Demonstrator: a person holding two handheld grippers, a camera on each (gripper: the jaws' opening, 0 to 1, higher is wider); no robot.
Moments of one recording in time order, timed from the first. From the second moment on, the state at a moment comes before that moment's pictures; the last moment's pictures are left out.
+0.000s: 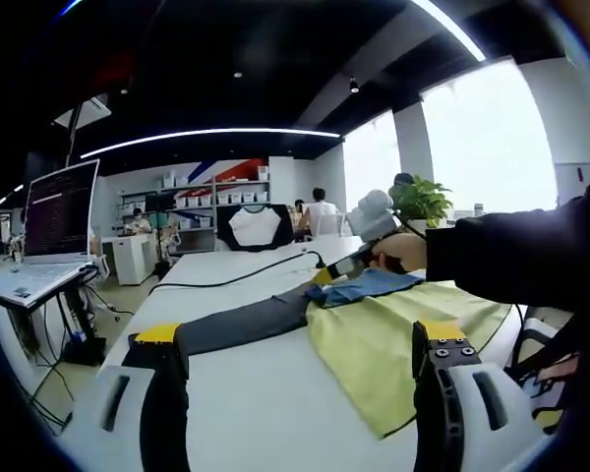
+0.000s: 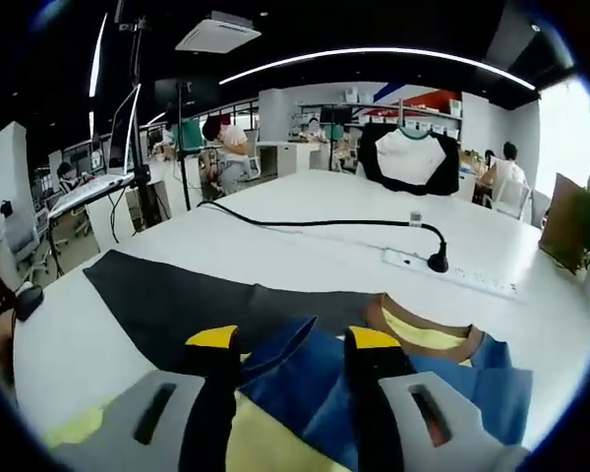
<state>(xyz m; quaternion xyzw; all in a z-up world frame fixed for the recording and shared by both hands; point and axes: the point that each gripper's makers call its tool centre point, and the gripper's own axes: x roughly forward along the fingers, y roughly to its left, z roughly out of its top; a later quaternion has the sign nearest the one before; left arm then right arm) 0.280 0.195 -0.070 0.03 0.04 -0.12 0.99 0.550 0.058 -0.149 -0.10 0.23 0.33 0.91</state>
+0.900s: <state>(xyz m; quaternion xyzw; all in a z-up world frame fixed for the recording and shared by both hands) 0.281 0.196 -0.075 0.03 0.04 -0.12 0.99 0.516 0.100 -0.181 -0.09 0.25 0.43 0.86</state>
